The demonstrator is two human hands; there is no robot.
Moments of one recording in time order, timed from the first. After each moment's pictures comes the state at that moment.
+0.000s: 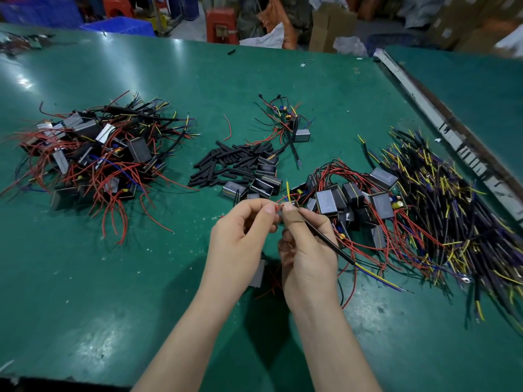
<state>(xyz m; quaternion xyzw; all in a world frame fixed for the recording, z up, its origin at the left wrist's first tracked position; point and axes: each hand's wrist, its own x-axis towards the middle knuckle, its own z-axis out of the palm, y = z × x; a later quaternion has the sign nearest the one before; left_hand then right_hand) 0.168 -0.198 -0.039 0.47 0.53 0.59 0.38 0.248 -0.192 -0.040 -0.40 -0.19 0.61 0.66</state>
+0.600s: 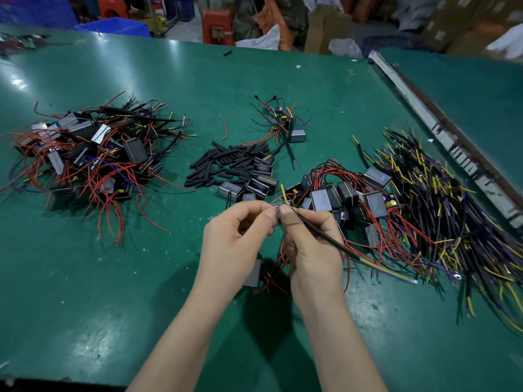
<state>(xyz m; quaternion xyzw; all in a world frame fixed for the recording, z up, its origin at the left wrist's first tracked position) 0.168 -0.205 -0.030 0.49 0.53 0.59 0.36 0.262 -0.191 -0.043 -0.42 -0.27 0.58 0.65</state>
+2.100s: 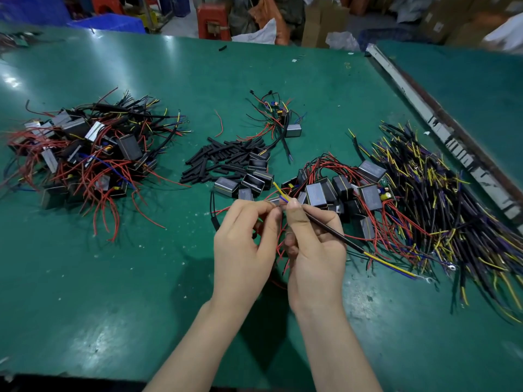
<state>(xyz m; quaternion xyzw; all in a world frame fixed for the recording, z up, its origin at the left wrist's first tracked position) 0.188 -0.206 -0.053 0.59 0.56 0.57 0.09 0.263 -0.205 -0.039 -0.39 -0.25 0.55 0.70</state>
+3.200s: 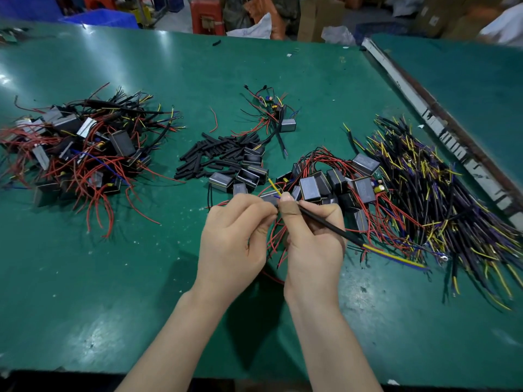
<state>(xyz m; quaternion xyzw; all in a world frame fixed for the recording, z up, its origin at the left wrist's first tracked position) 0.175 -0.207 -0.052 0.70 0.47 0.54 0.00 0.263 -0.203 -0.037 -0.43 -0.26 0.47 0.73</state>
